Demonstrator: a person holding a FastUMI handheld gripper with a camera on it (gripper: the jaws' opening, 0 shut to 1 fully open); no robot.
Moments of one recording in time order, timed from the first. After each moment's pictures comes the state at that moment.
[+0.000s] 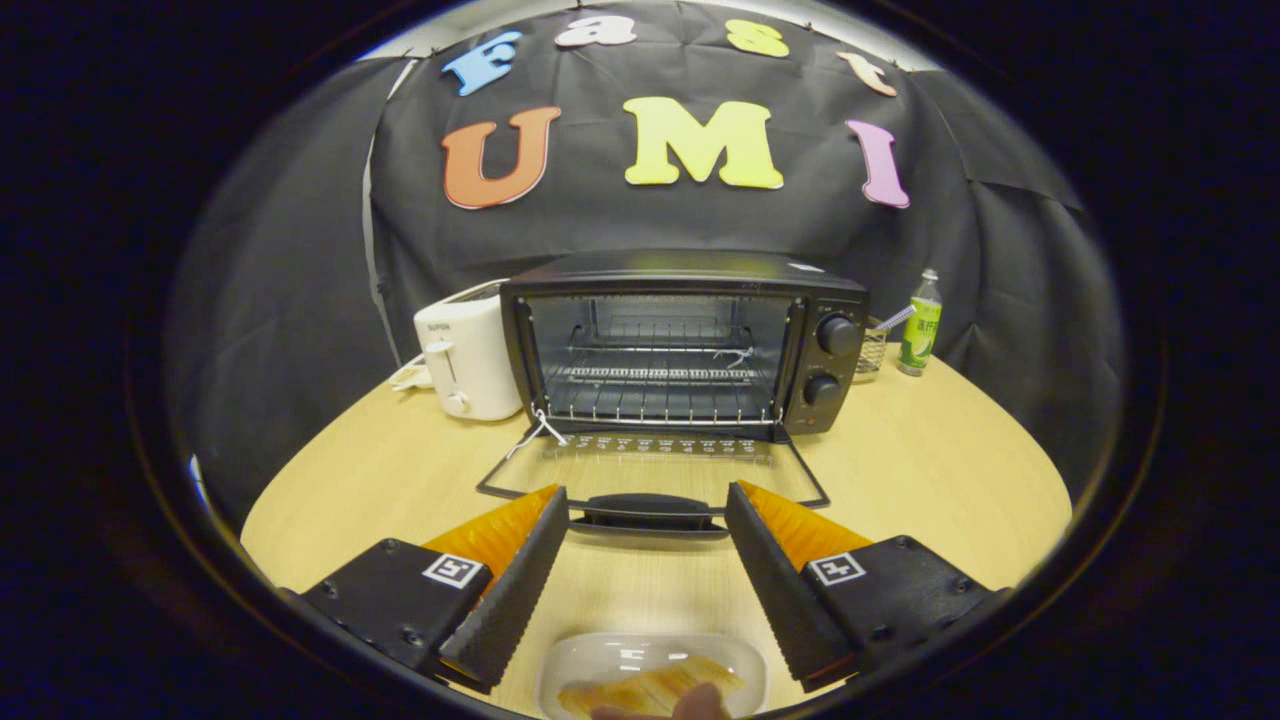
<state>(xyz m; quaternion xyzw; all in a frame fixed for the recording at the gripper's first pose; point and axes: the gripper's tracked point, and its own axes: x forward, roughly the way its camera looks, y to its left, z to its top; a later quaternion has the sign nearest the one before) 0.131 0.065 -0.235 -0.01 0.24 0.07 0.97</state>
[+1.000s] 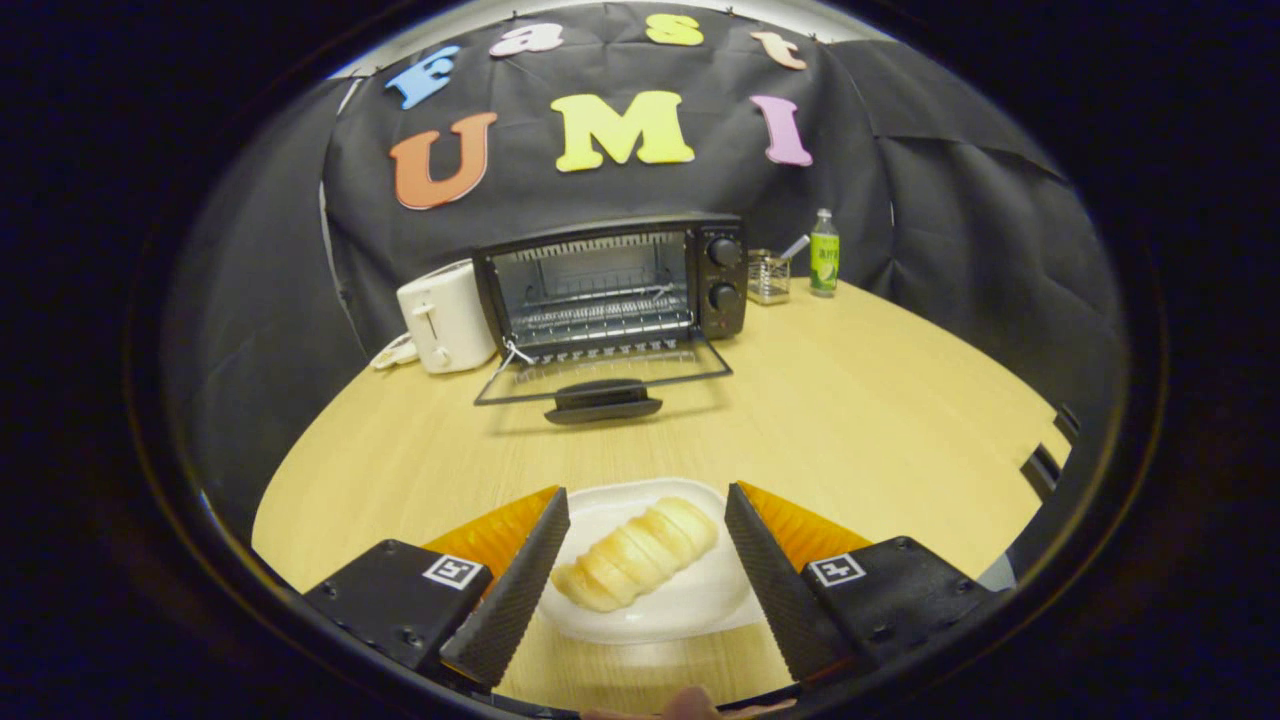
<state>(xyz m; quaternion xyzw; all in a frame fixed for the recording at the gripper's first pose) 0.014 0.036 -0.302 0.05 0.30 -0.02 0.95</state>
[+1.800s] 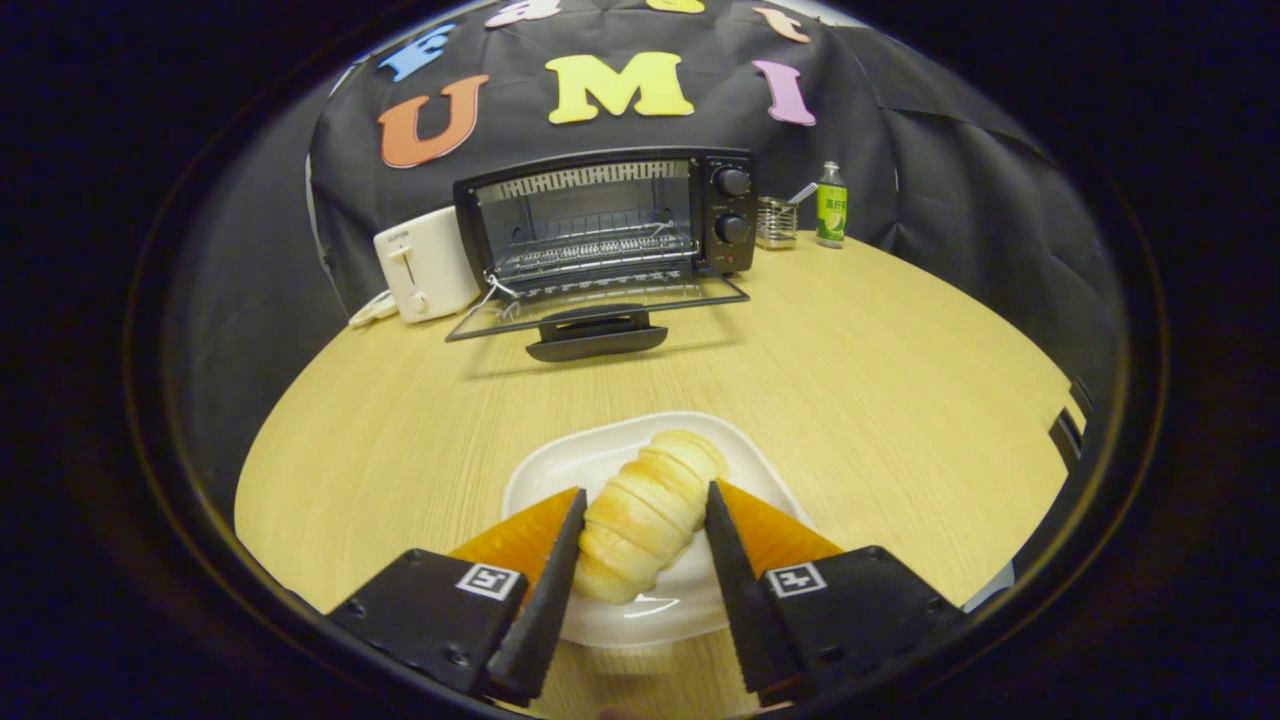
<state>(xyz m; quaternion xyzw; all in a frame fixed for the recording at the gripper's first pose) 0.019 0.040 -0.342 0.05 0.34 -0.02 0.94</state>
